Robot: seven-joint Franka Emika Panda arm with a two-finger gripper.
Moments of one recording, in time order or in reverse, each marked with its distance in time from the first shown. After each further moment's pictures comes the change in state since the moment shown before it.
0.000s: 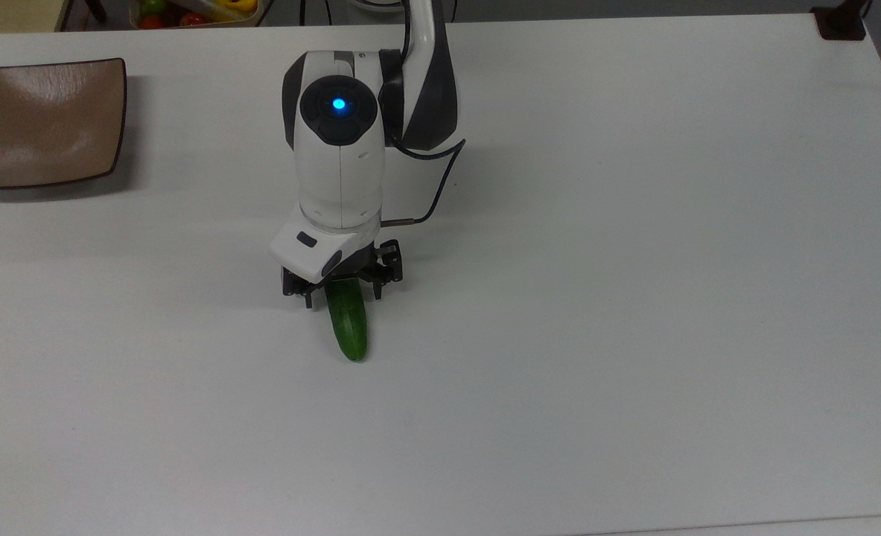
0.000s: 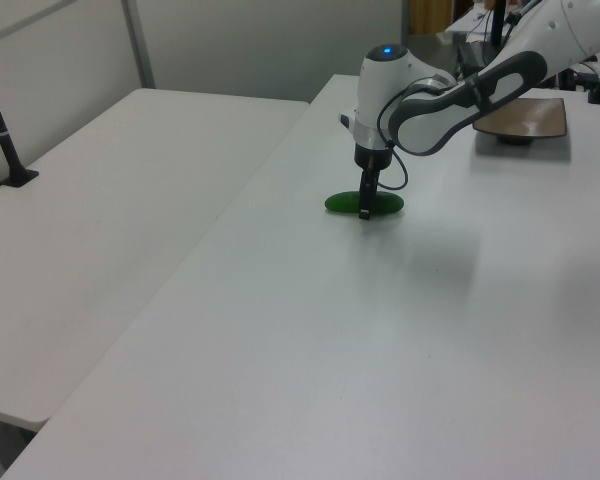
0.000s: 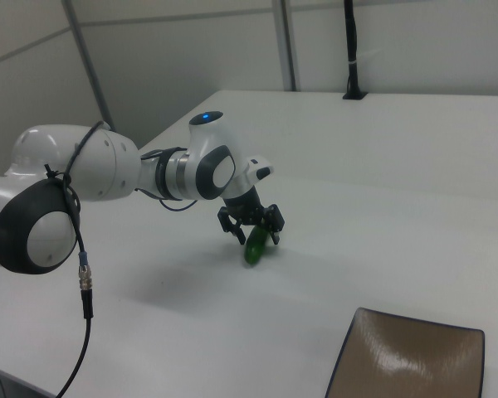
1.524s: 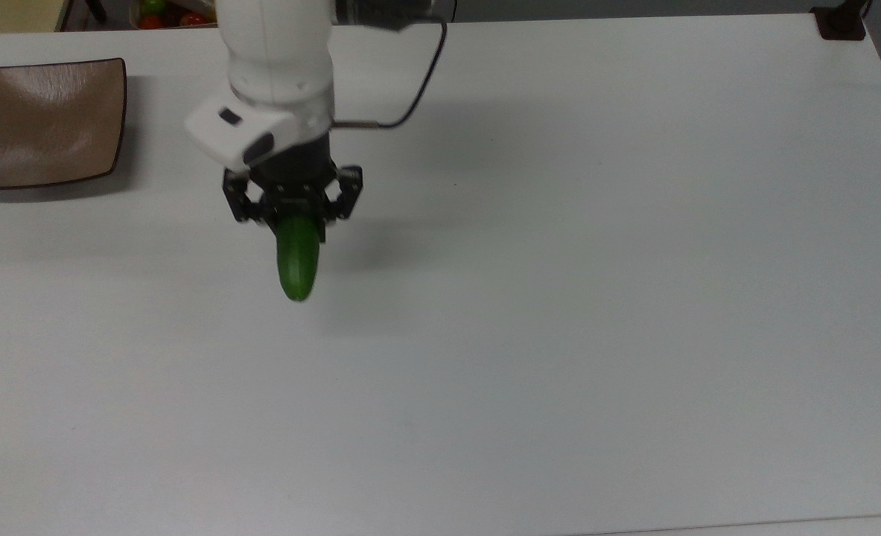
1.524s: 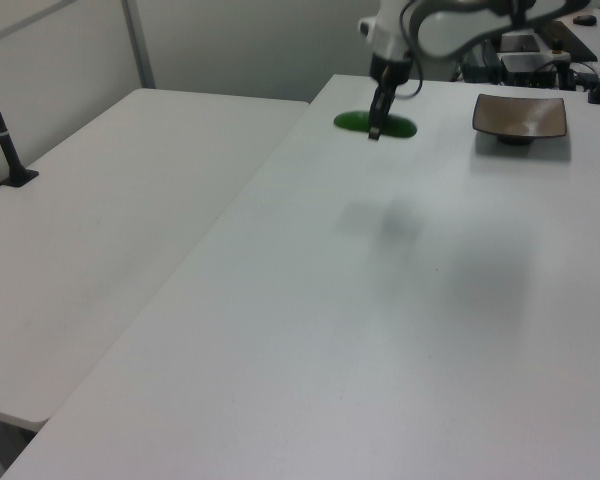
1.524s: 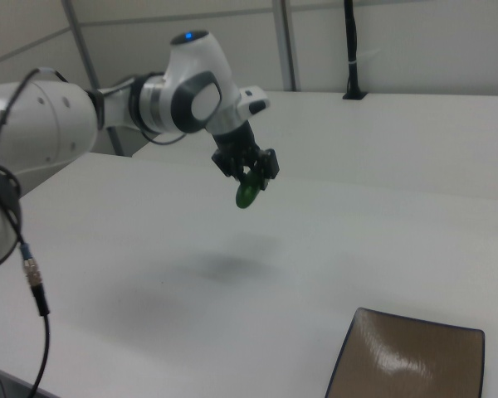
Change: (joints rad) arm -0.053 -0.252 0.000 0.033 0.069 -0.210 0.014
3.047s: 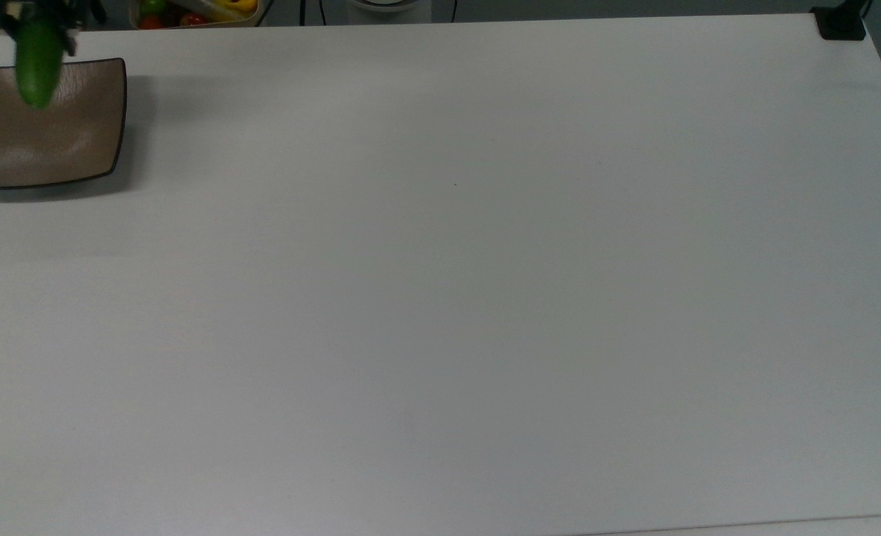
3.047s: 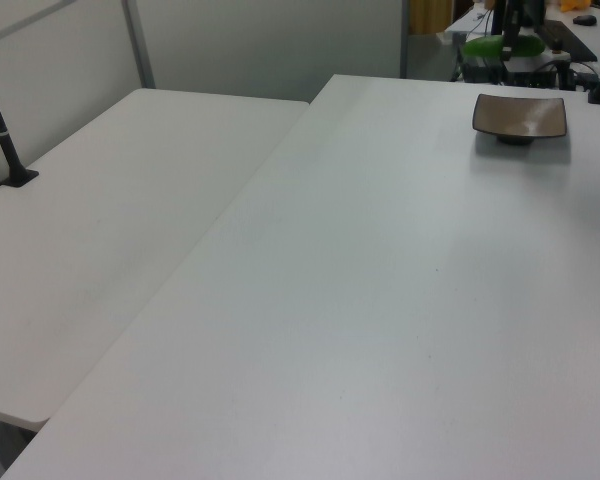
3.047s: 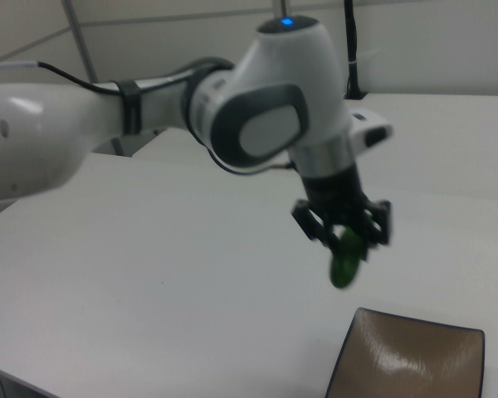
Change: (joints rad) arm -0.442 -0.263 -0.087 -0.192 0.058 -0.139 -0.591
